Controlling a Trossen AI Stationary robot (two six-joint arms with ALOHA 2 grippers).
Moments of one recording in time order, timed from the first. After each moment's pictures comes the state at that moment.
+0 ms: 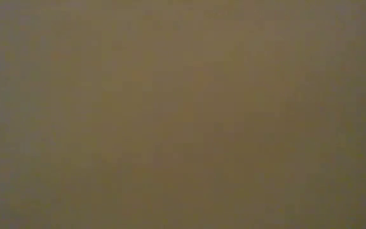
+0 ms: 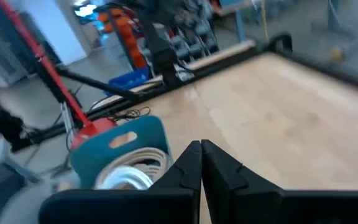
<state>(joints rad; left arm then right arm) 0.14 0.93 0.68 0.04 0.09 -0.60 0.16 0.63 0.46 -0.03 0.26 0.44</state>
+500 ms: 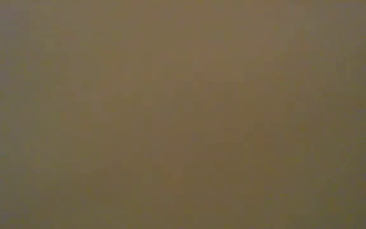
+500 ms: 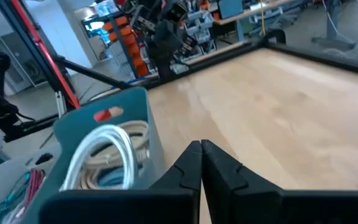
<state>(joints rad) 0.14 0.55 0.17 0.15 -0.05 -0.83 0.19 0.27 0.08 0.08 0.29 0.37</state>
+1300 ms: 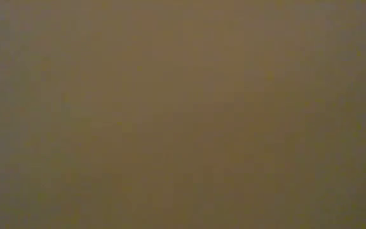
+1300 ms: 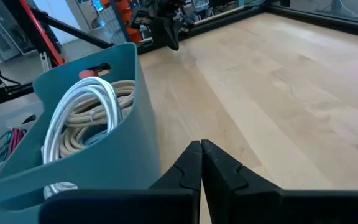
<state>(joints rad) 0.13 0.57 0.06 -0.10 0.05 -0.65 0.19 0.33 0.02 0.05 0.26 0.38</state>
